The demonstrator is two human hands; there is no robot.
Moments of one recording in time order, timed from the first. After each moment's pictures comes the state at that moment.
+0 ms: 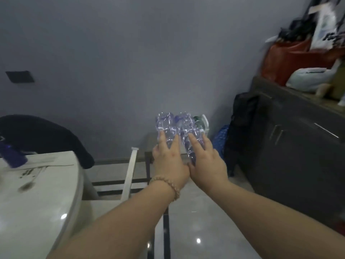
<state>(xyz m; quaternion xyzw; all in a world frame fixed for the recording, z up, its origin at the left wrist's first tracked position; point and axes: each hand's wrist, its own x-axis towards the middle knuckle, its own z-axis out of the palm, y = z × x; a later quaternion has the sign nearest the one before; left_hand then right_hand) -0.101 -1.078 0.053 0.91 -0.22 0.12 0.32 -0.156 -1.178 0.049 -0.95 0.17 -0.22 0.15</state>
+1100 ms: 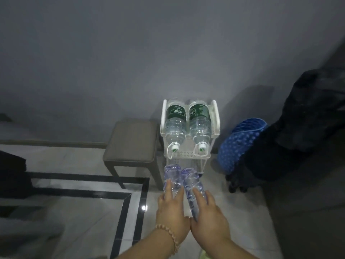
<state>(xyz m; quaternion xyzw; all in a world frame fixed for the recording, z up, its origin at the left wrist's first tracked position) 0.237 -1.437 -0.243 0.93 -0.13 -0.22 0.26 0.182 -1.545 -0.260 -0.93 0.23 0.13 0.25</state>
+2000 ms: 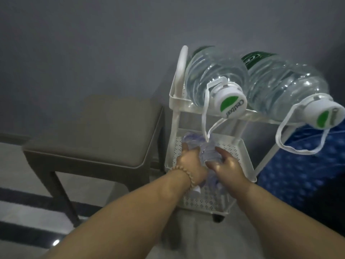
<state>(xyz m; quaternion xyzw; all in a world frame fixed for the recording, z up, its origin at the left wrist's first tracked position) 0.542 -1.551 -0.576 0.90 -0.21 -0.09 0.36 0.487 -1.664 -0.575 -0.77 0.23 -0.09 0.59</state>
